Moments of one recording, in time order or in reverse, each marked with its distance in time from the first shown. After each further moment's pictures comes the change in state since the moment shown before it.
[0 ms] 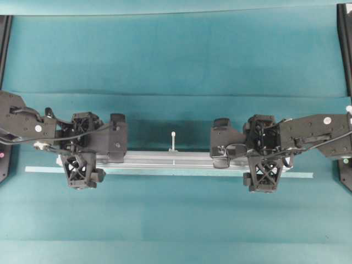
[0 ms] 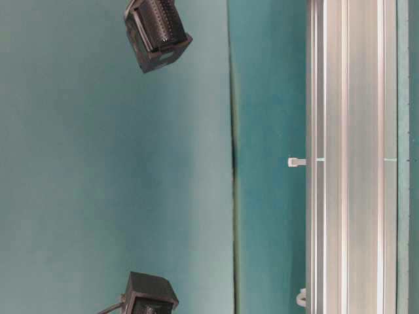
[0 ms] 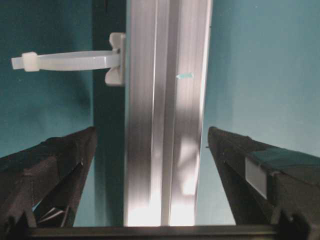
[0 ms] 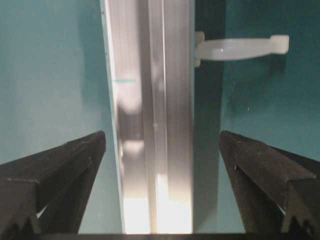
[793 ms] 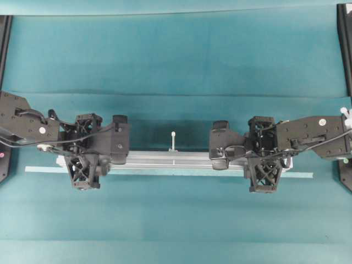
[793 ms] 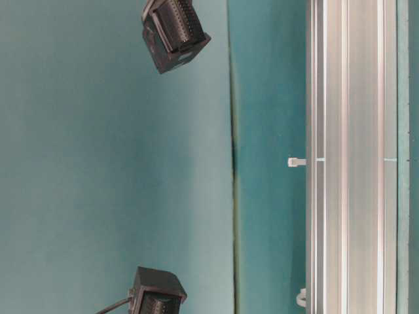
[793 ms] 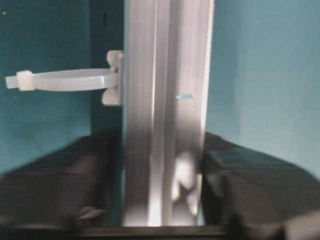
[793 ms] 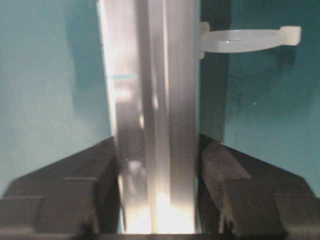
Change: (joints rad) left arm -0.006 0.029 -0.002 -0.002 -0.044 0.002; right arm 0.005 0.023 -0.002 0.000 0.023 0.002
